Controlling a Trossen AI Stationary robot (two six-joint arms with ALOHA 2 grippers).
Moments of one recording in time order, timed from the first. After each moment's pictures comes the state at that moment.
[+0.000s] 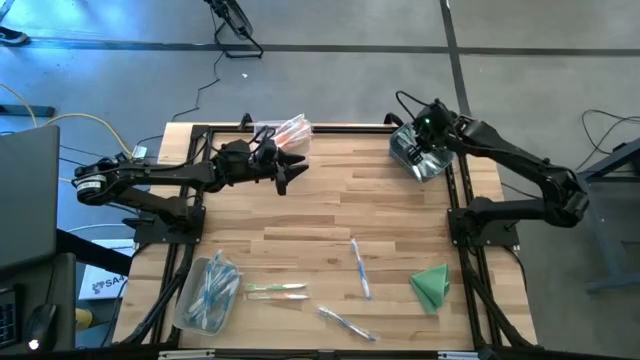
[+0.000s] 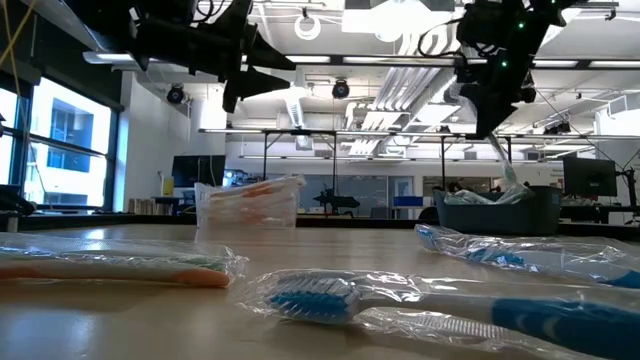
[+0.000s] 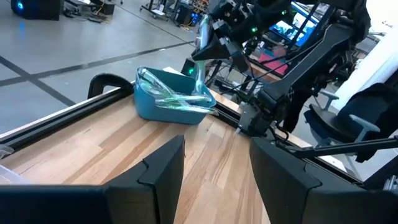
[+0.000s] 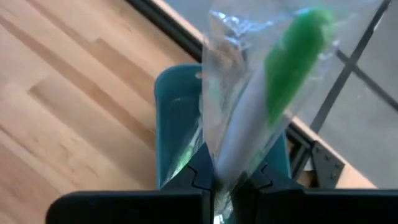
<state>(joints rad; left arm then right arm) 0.31 1.19 0.64 0.50 0.03 -0.40 -0.76 1.13 0.97 -0.81 0.28 0.02</state>
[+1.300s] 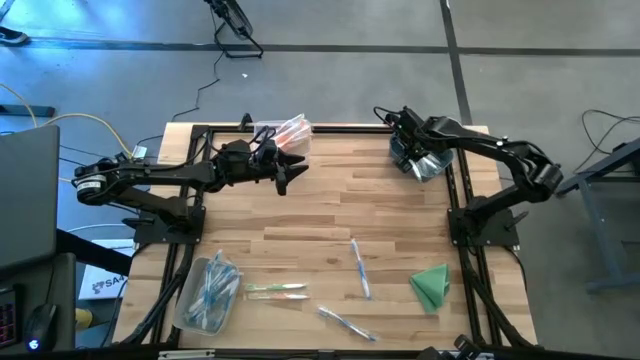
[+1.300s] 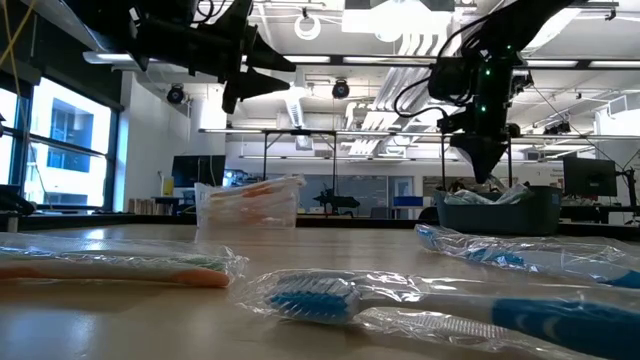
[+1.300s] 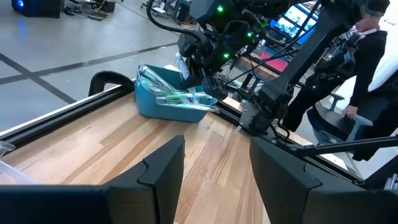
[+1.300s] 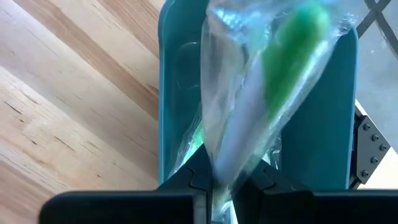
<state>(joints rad) 0.31 1.19 0.64 0.49 0.03 -0.40 -0.76 1.43 0.97 -0.83 0.28 0.03</state>
